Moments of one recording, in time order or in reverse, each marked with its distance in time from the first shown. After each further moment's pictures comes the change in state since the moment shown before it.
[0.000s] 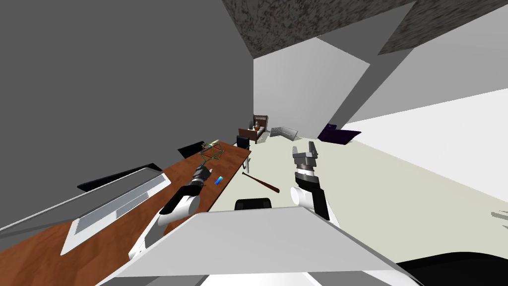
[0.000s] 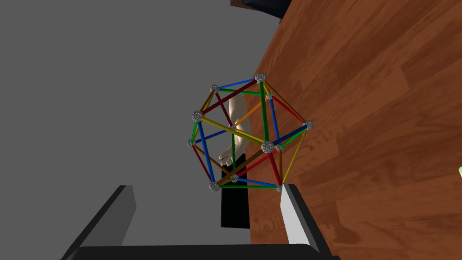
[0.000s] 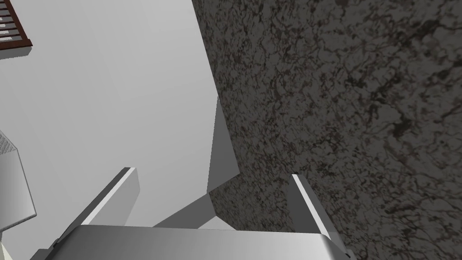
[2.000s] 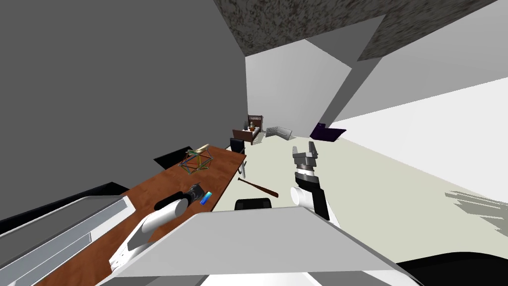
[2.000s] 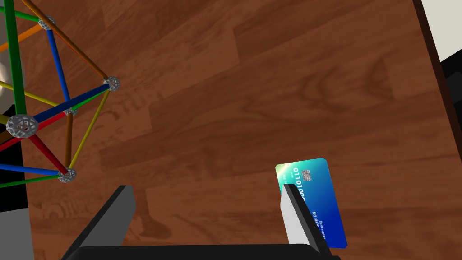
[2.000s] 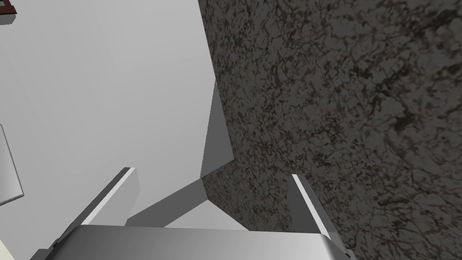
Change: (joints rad) left arm -0.047 0.115 0.136 0.280 0.224 0.546 0.240; right arm 0.000 0.000 0.000 0.000 0.000 0.000 0.000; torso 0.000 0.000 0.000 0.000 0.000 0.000
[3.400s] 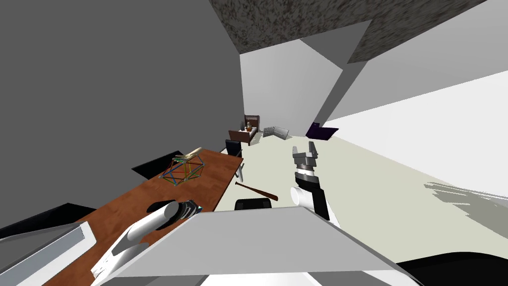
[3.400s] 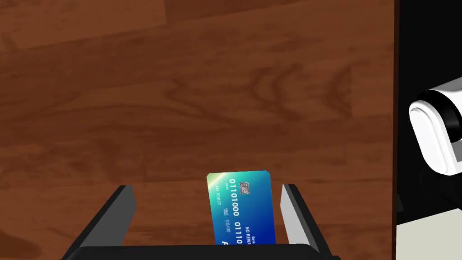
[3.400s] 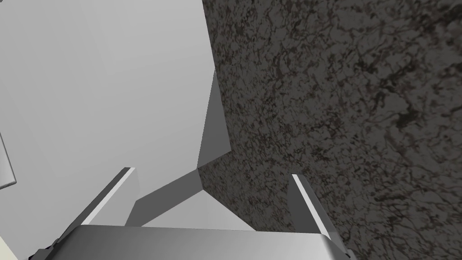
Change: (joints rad) left arm -0.042 0.073 0.079 0.214 0.137 0.338 0.144; right arm 0.000 0.000 0.000 0.000 0.000 0.000 0.000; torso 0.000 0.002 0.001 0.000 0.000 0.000
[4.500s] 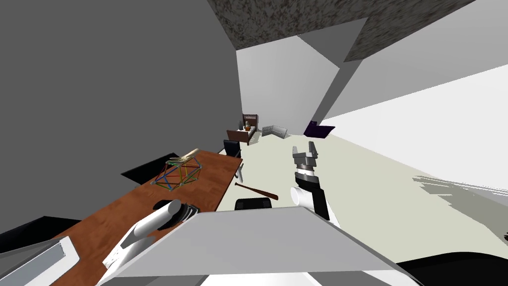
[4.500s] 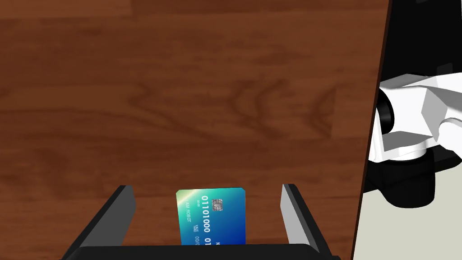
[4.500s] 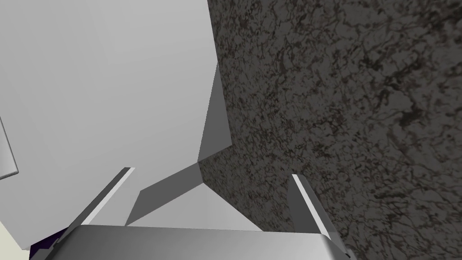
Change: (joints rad) left arm -0.054 -0.019 0.020 0.077 -0.013 0.156 0.101; right arm 0.000 0.000 0.000 0.000 0.000 0.000 0.000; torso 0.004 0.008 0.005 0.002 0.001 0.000
